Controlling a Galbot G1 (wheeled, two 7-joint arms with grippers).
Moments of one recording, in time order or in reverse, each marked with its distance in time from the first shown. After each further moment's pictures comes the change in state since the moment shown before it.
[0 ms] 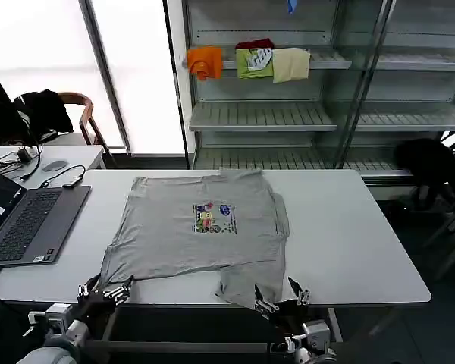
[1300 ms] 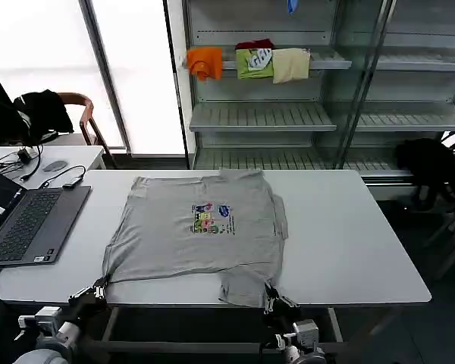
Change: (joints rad) left arm -0.008 -0.012 -0.027 0.014 -0.044 -0.020 -0.008; right arm 0.087 0.030 -0.044 -0.055 0.061 0.099 0.072
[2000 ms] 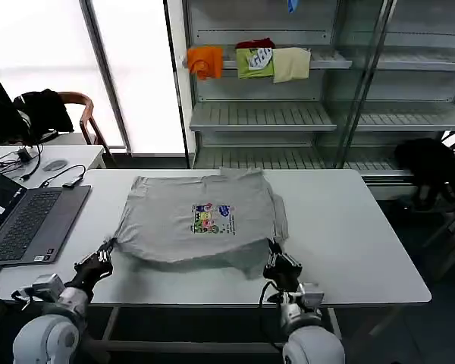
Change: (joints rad) left arm -0.283 -0.050 0.054 0.089 -0.164 0.000 -0.079; right arm 0.343 0.130 0.062 -0.219 0.059 0.012 0.017
